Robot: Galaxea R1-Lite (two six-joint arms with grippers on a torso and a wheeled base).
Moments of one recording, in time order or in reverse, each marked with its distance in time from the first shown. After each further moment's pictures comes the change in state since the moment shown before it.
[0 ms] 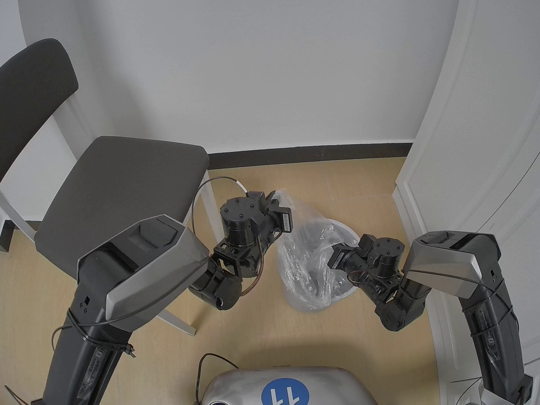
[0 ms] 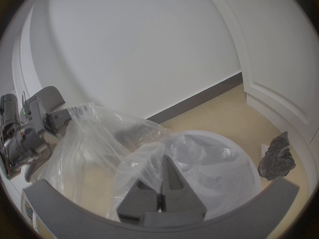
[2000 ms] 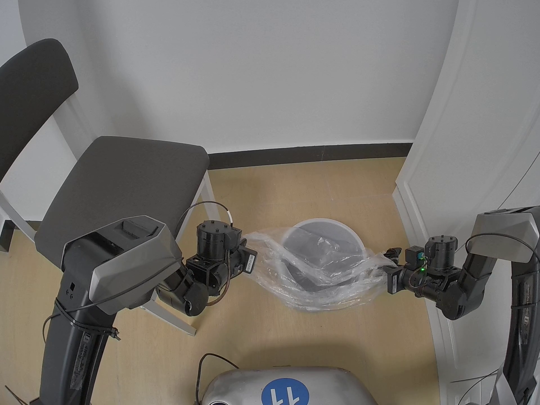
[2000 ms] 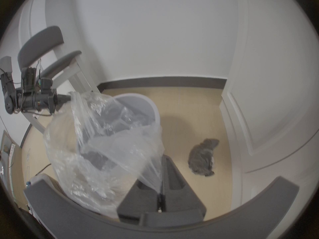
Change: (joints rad) left arm 0.117 -0.018 0.220 0.200 -0.082 0.221; right arm -0.260 -0.266 0.382 0.300 0.175 -0.524
